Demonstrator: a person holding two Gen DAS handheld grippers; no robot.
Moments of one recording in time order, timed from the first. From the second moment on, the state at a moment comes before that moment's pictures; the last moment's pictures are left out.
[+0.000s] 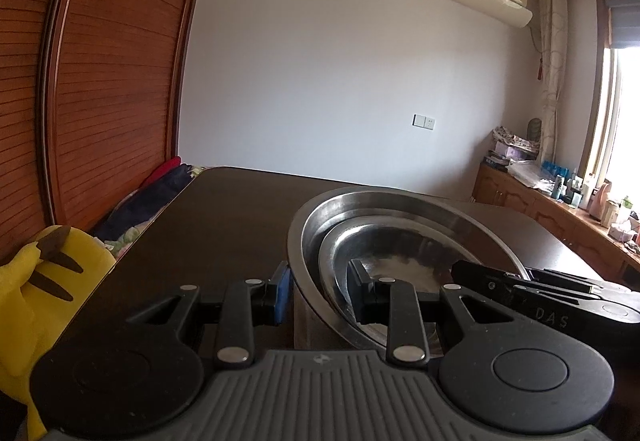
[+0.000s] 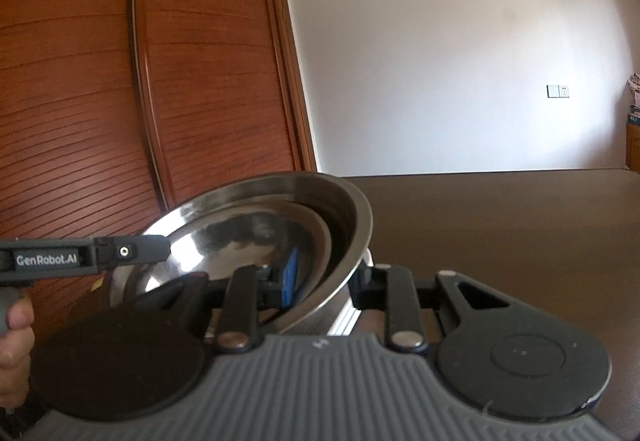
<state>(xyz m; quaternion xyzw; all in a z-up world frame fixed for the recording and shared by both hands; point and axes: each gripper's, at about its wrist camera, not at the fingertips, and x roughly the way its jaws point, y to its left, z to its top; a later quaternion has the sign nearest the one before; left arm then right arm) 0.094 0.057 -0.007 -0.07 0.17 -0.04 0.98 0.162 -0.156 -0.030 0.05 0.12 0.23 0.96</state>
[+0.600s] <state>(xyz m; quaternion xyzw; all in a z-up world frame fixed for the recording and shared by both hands) 0.093 0.055 -0.005 -0.06 0.16 -0.04 0.99 0.156 -0.147 -0.023 0.01 0.10 0.22 0.97</state>
